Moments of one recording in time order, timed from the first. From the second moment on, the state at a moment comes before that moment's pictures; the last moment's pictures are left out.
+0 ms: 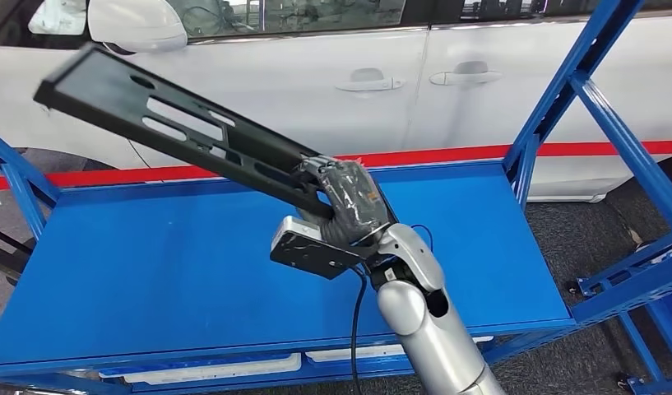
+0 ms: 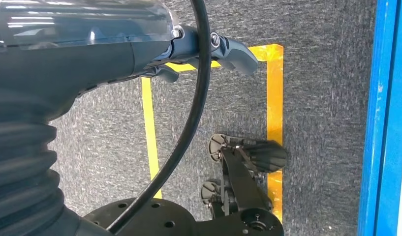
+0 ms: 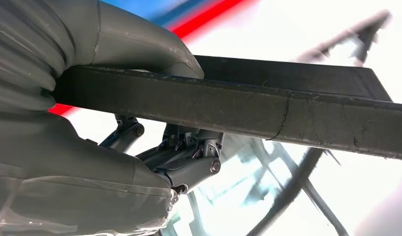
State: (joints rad) left arm -0.10 -0.14 1.28 -0.25 -1.19 0.02 -0.22; right arm -0.43 0.25 0.42 -1.68 0.86 0.03 -0.02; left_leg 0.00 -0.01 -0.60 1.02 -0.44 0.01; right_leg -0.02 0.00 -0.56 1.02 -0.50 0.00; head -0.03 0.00
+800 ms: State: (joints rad) left arm -0.09 -0.15 1.28 -0.25 -1.19 0.04 -0.22; right arm -0.34 0.20 0.35 -1.96 0.83 0.04 -0.04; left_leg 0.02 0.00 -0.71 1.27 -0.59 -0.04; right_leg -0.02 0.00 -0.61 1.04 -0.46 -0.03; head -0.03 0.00
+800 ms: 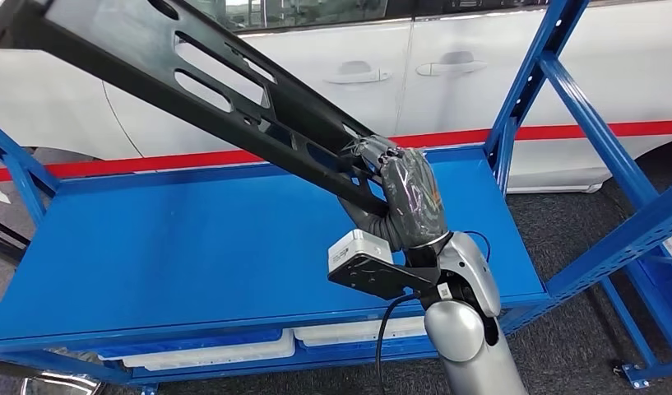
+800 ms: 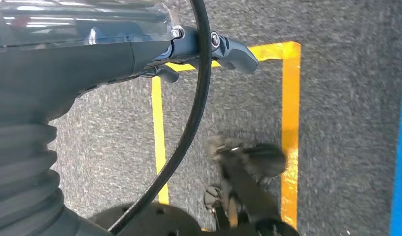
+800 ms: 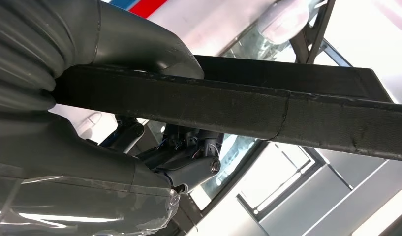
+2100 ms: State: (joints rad) left arm -0.11 -0.15 1.28 -0.25 -1.19 0.06 -0.21; right arm -0.31 0.17 0.33 -2.02 0.86 0.03 -0.04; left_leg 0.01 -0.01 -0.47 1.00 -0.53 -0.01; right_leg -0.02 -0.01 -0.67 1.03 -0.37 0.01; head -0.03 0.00
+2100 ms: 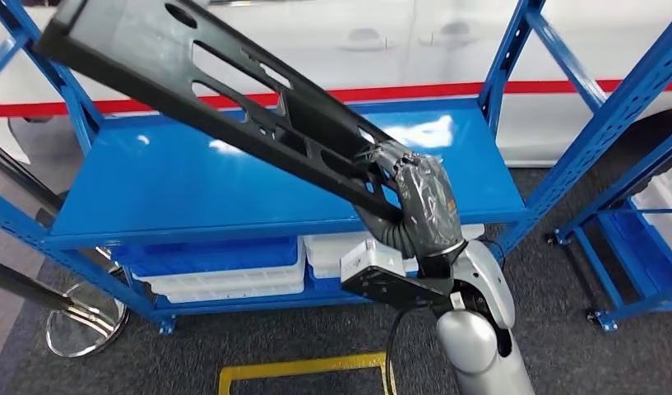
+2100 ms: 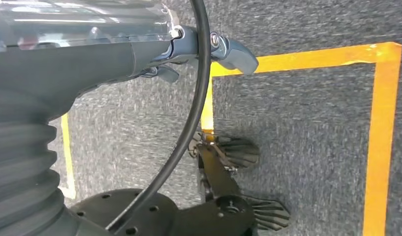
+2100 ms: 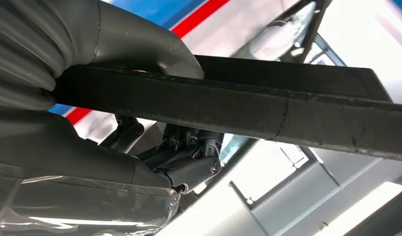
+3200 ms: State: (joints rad) left arm -0.11 -0.15 1.28 -0.25 -1.19 0.06 -0.20; right arm -0.32 0.16 0.31 -2.03 0.86 0.03 -0.03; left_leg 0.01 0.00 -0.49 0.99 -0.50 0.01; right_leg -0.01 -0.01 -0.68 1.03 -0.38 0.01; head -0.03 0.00
